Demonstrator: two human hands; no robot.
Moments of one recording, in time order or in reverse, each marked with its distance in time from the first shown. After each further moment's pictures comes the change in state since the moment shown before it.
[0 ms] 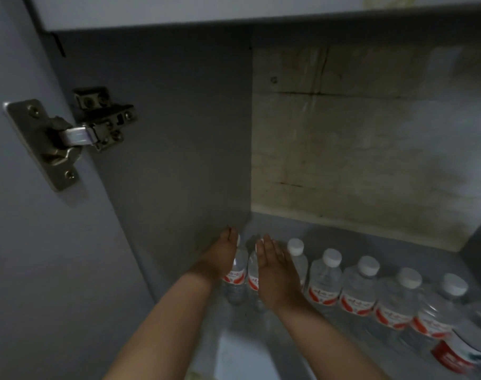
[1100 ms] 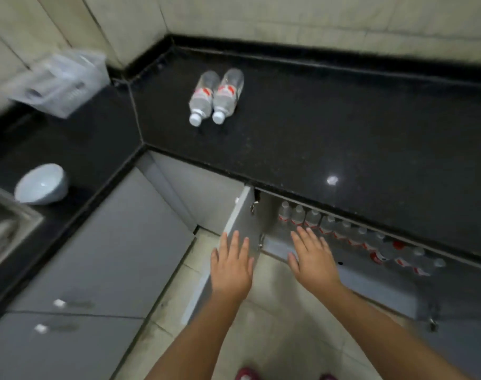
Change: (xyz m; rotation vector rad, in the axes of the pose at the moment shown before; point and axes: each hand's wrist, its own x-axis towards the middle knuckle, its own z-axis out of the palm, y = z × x) left_hand -0.366 0.134 -0.411 0.217 -0.192 -0.381; right_hand -0.174 -0.128 -0.473 0.030 -0.367 -0.145
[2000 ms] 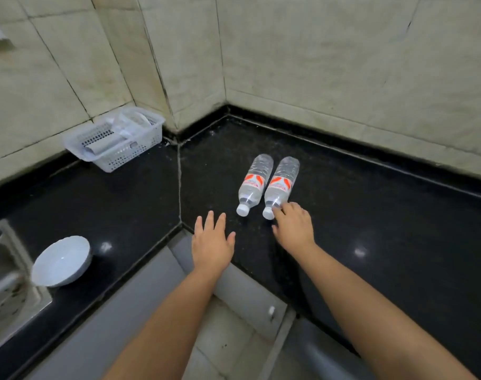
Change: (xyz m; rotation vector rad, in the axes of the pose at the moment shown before) left_hand 0.217 -0.120 -0.172 -0.372 0.235 -0.349; right_hand 0.313 -0.098 -0.146 0.010 0.196 -0.183
